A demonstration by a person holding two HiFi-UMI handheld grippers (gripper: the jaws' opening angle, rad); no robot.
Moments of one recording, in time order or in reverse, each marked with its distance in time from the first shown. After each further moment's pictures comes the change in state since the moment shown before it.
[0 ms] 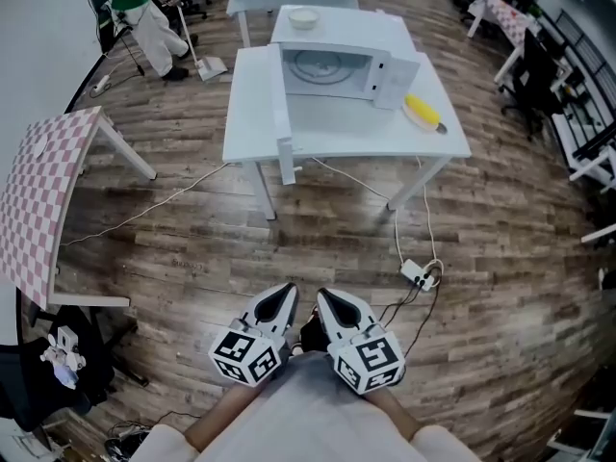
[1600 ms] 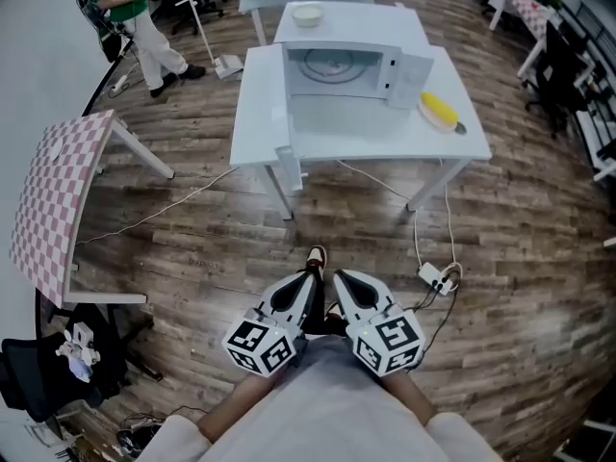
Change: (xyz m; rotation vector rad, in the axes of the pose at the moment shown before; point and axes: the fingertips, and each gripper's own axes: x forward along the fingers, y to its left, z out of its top) left arm 0.061 0.002 0.013 -0.014 -0.029 0.018; right arm 0.031 -0.063 0.023 0.017 -0.008 0.079
